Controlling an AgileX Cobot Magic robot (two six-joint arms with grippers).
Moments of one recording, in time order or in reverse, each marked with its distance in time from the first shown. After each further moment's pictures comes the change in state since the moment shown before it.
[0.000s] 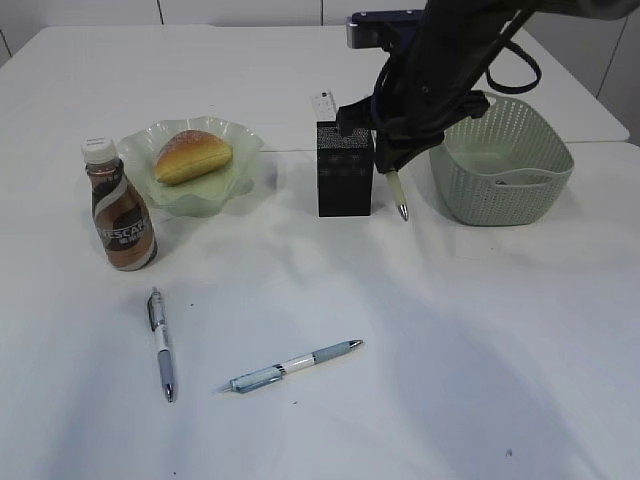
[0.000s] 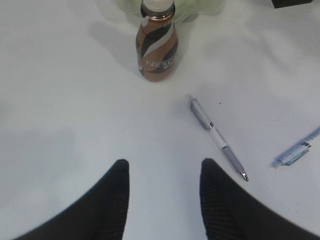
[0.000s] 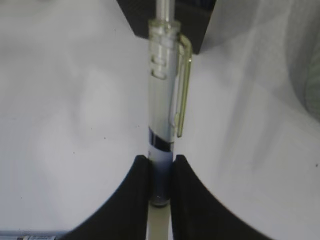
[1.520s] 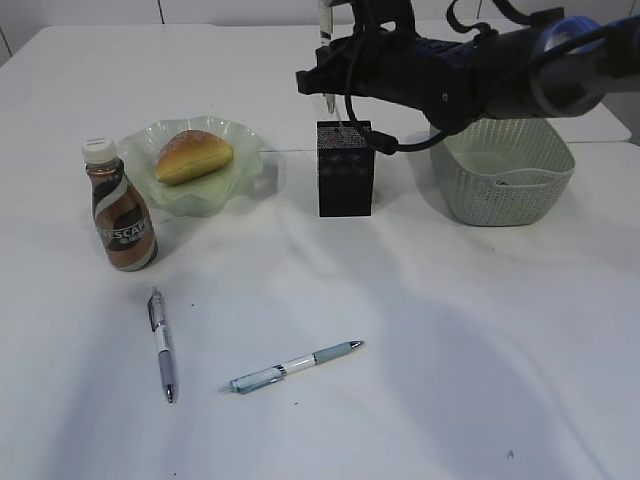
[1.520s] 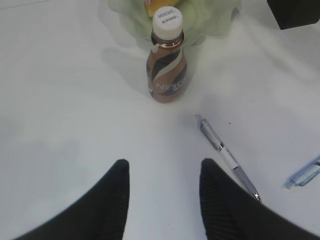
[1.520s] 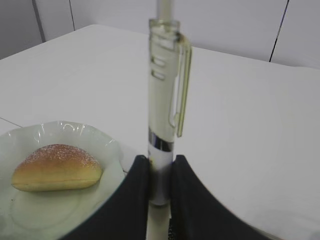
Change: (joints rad) left arm 0.000 0.000 0.000 0.038 -0.066 0.000; right arm -0.003 0.078 0.218 -0.158 -1.210 -0.034
